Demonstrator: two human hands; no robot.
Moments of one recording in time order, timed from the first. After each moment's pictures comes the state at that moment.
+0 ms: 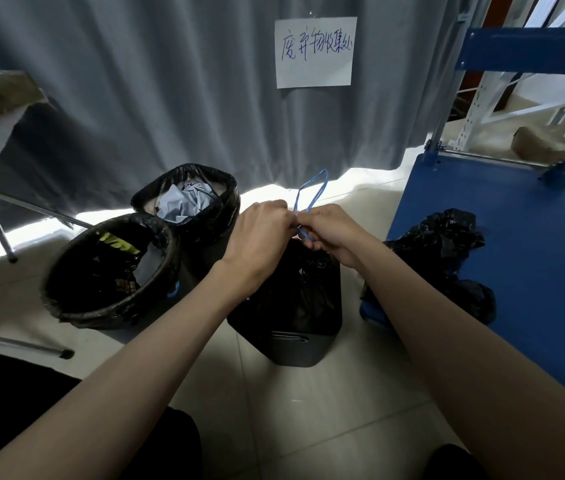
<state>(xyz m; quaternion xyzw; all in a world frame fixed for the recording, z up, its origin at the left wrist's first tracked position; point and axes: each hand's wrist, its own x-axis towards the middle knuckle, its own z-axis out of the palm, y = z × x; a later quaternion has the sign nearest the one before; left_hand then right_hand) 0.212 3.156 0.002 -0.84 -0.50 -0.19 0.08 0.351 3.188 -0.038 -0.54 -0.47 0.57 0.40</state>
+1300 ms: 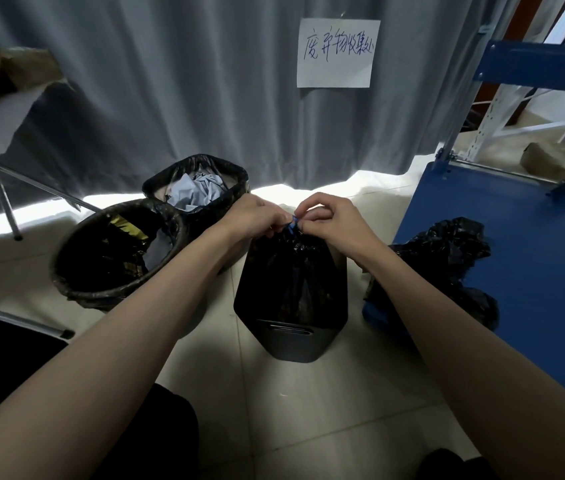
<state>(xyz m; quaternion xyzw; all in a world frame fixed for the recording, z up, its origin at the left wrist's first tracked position) 0.182 3.177 0.003 -0.58 -0.61 -0.30 -0.45 0.354 3.171 -0.034 -0.49 -0.63 0.42 0.43</state>
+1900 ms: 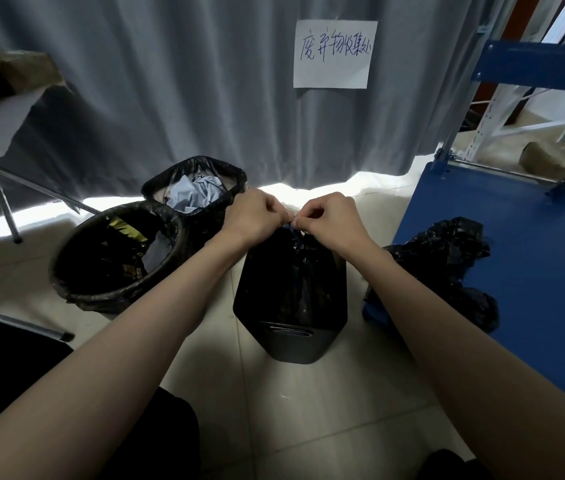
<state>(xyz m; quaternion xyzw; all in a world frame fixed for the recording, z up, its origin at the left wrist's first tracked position) 0.182 3.187 -0.002 -0.69 -0.63 -0.25 -0.24 0.340 3.170 -0.019 -0.58 -0.67 0.27 0.38</state>
